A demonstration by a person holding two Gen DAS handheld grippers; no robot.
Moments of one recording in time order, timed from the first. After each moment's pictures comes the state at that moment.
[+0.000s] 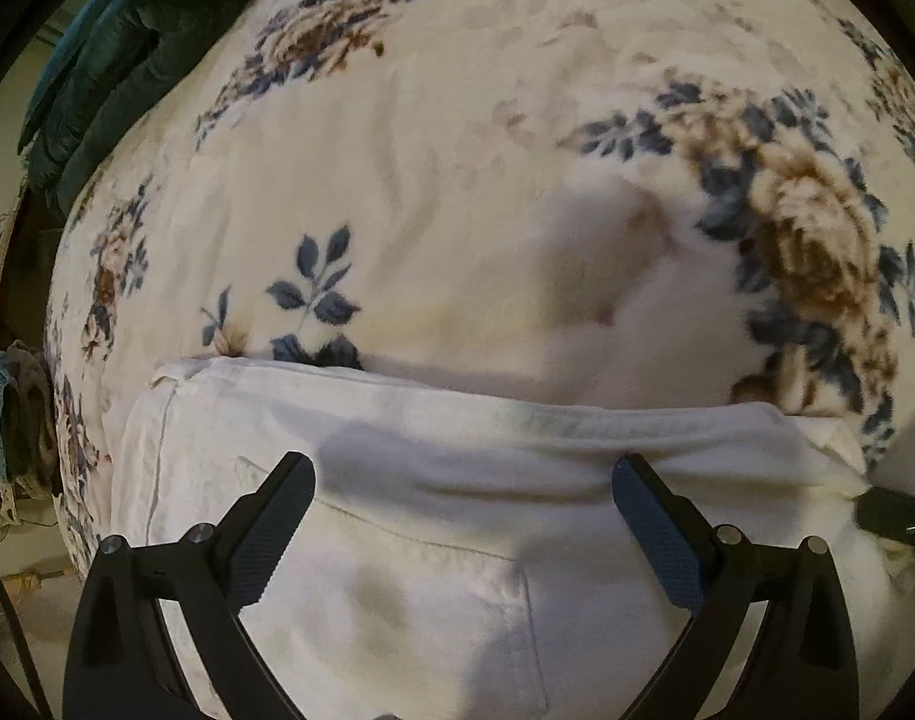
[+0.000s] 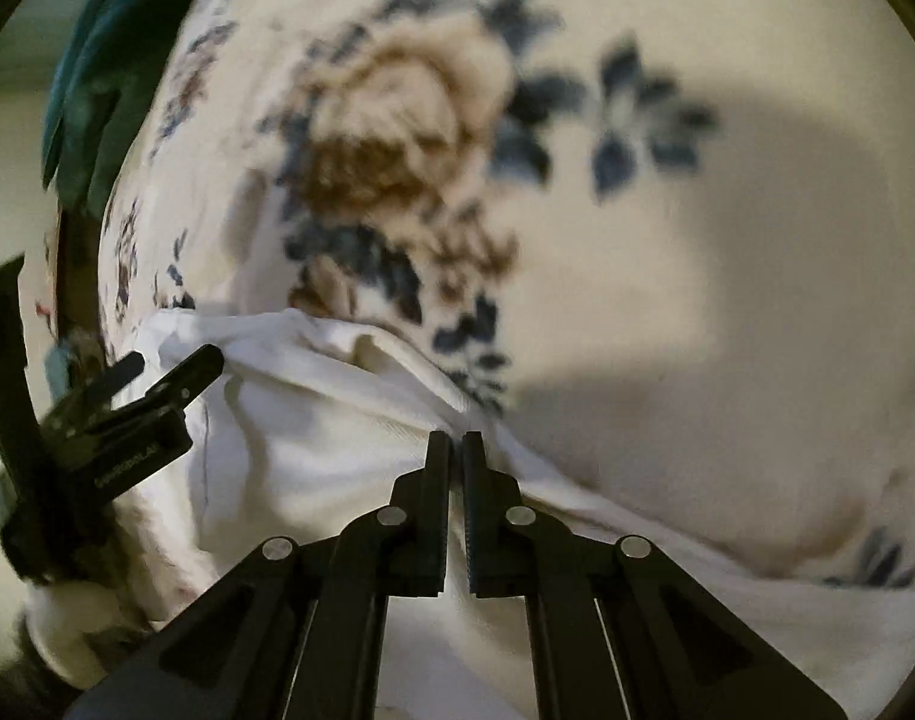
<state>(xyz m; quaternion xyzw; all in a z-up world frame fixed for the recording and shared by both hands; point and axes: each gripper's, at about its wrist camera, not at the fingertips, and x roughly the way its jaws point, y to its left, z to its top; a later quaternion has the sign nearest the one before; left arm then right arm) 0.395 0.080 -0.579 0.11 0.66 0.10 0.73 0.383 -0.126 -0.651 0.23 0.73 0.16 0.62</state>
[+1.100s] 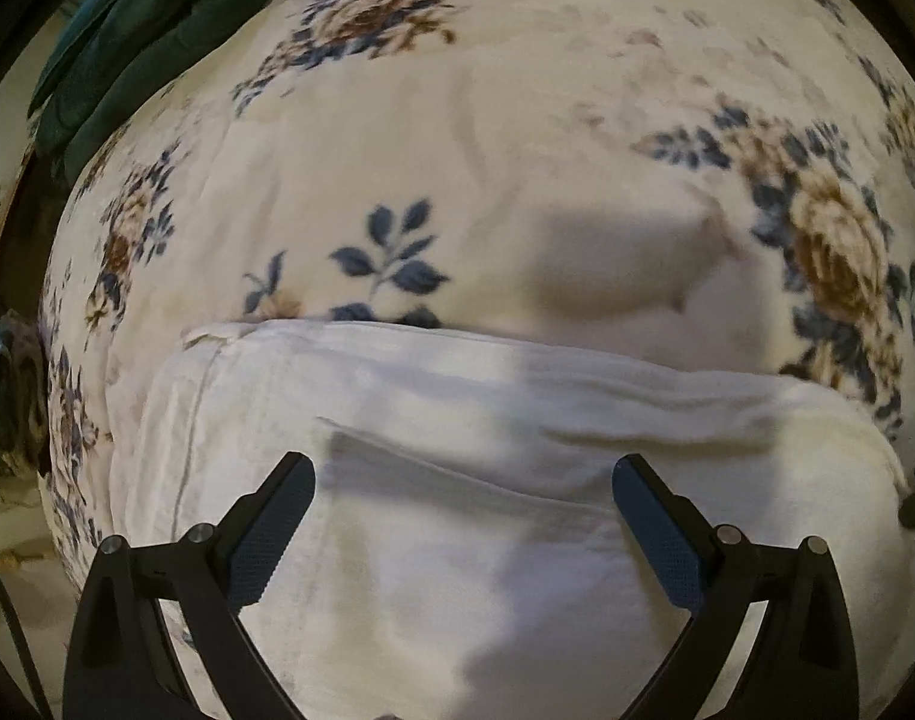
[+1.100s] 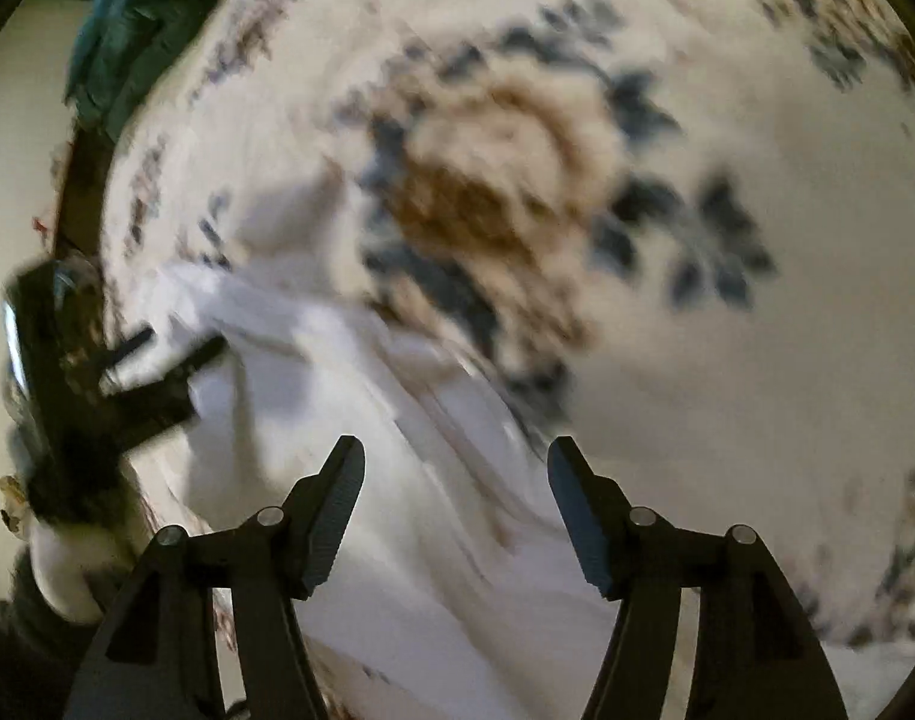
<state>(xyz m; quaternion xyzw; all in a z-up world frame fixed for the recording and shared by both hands) 0.382 0.112 -0.569 0.09 0.66 0.10 0.74 0.414 -0.153 -0.617 0.10 0.75 0.20 0.62</state>
